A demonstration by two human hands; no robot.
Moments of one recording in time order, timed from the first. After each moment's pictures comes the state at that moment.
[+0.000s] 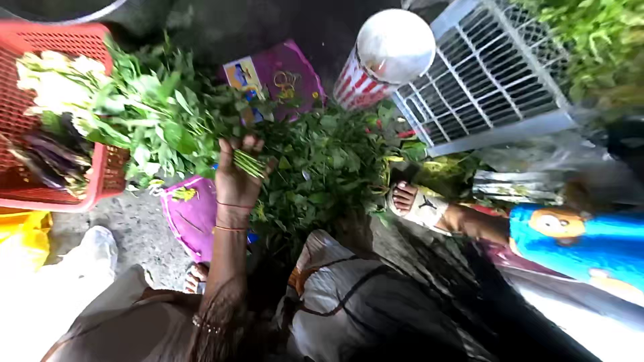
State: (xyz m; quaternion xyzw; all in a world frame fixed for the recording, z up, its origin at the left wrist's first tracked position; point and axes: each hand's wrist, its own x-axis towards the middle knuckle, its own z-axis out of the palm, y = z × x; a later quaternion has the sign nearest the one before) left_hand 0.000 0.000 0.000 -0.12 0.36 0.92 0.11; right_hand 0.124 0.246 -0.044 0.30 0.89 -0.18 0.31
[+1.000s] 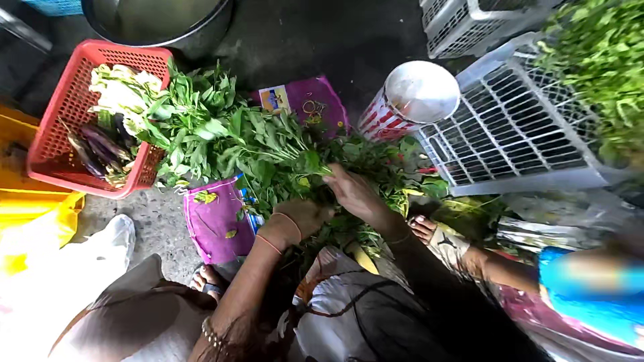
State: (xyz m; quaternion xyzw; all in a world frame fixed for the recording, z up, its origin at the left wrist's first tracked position) left_hand 0.003 0.034 0.044 0.13 0.82 0.31 0.47; right_hand -0.016 0.212 -0.002 -0.11 0.93 -0.27 0.20
